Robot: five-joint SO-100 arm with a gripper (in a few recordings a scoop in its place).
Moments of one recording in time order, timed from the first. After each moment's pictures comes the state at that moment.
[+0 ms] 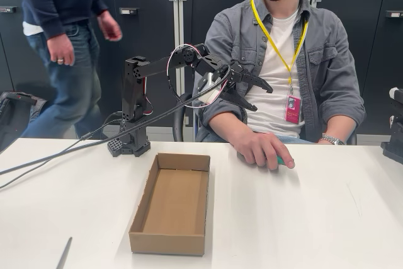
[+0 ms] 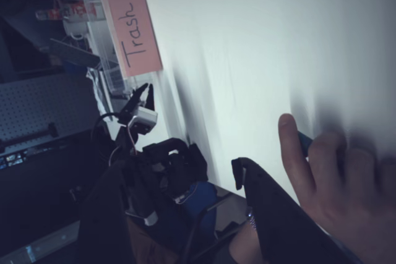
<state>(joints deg) -65.0 87.4 60.8 57.2 -4.2</state>
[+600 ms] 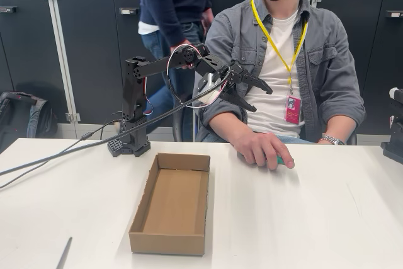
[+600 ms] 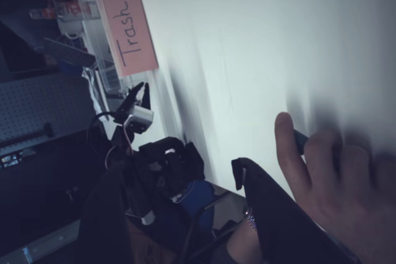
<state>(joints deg) -65.7 87.4 60.8 58.2 -4.0</state>
